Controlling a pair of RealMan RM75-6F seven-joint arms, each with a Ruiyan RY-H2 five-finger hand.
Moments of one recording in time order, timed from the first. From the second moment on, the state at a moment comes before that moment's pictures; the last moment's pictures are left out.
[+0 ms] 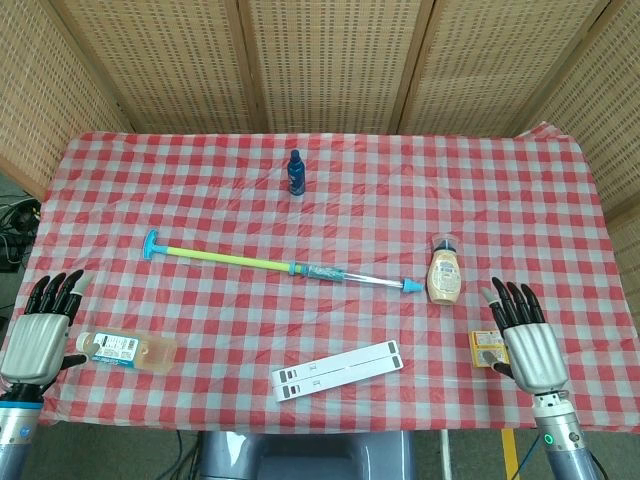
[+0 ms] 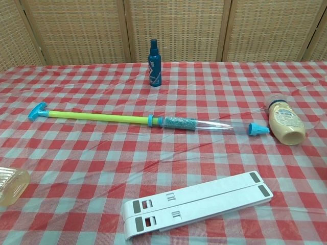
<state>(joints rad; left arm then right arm) -0.16 -1.20 -0.01 -1.68 1.46 1.47 0.26 0.17 -1.34 0.03 -1.51 -1.60 1.51 -0.20</state>
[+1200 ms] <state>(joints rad) -0.28 -1.17 -0.18 -1.68 1.29 1.32 0.31 0.17 -1.34 0.07 -1.50 -1.56 1.48 -0.17</state>
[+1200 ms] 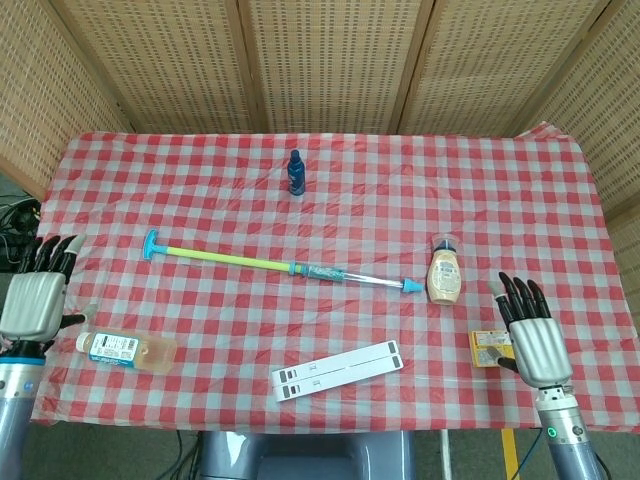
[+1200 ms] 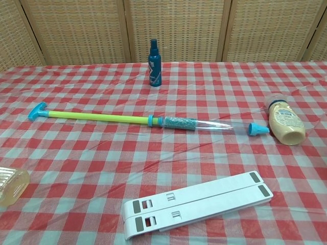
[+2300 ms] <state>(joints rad) -0.79 -1.41 -0.22 -1.20 0.75 0.73 0.56 0.19 -1.35 0.11 -1.45 -1.47 1.42 -0.14</state>
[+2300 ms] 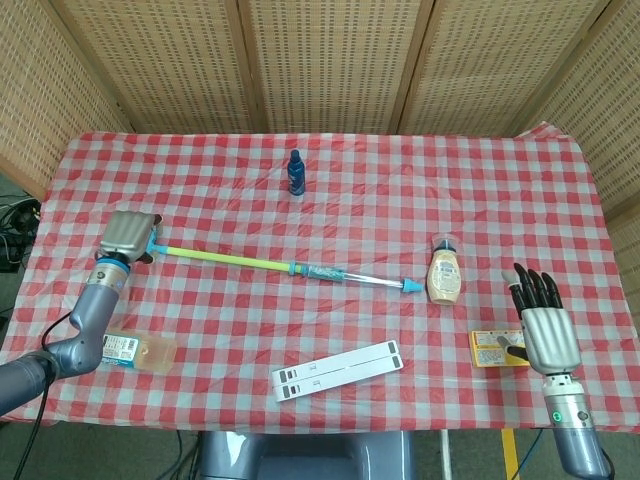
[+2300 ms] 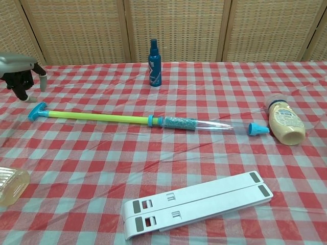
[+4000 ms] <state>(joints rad) -0.90 -1.70 -0.14 -0.70 0.77 0.52 0.45 0.20 -1.37 0.12 -1.40 -1.42 1.39 -0.12</state>
